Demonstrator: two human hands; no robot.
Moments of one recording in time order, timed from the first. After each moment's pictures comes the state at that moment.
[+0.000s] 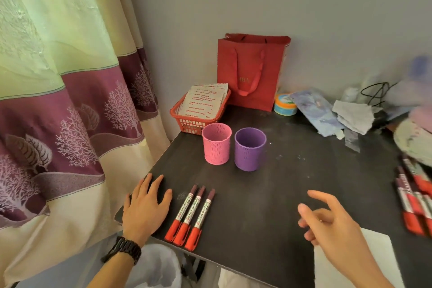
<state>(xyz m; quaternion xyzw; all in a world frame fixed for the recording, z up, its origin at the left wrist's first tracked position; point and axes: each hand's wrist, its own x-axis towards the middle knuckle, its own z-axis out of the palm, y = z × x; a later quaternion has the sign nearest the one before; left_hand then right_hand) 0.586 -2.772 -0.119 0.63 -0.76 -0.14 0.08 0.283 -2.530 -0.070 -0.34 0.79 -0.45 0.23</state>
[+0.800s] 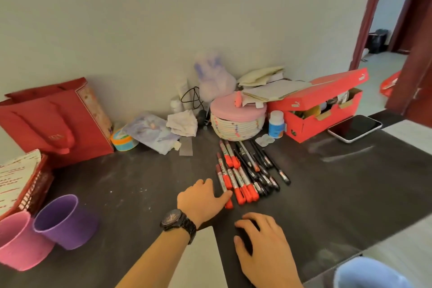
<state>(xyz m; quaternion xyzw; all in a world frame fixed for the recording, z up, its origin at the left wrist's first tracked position) 0.142 -2.571 -0.083 0.24 -0.97 -0.06 -0.07 0.169 -2.375 -0.137 -0.30 0.91 -0.29 -0.07</state>
